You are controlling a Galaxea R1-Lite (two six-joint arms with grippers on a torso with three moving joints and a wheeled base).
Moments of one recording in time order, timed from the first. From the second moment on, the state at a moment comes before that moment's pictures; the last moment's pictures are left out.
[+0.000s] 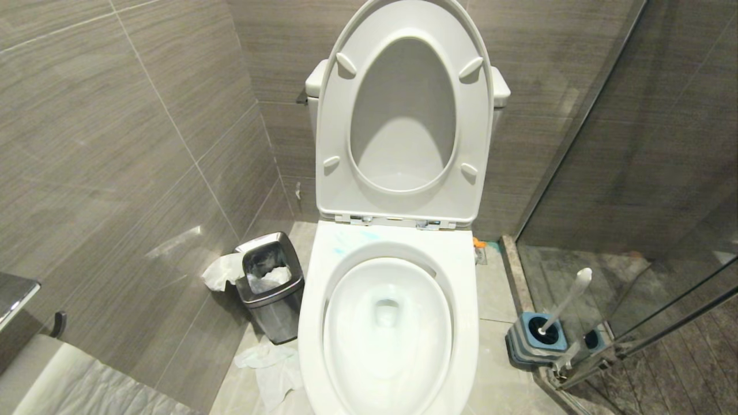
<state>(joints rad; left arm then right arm) 0.00 0.00 -0.01 0.03 -0.02 0.05 0.00 0.00 0.00 0.01 0.00 0.00</state>
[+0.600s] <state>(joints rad) 0.00 0.00 0.00 0.01 -0.02 0.01 0.00 0.00 0.00 0.02 0.01 -0.01</state>
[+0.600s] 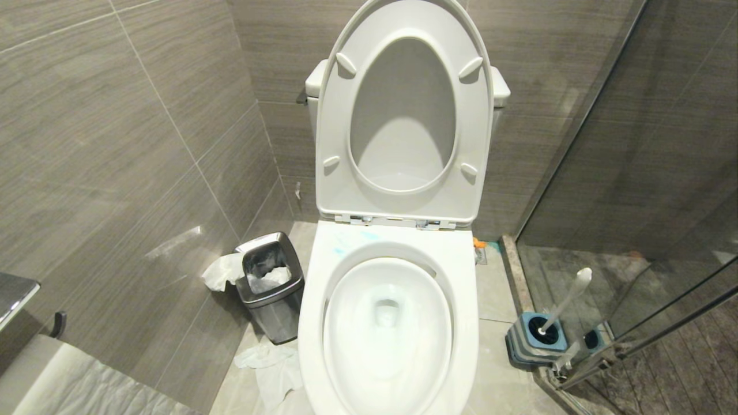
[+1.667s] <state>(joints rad) 0.00 0.00 0.00 0.01 -0.02 0.01 0.00 0.30 -0.42 0.07 0.00 0.01</state>
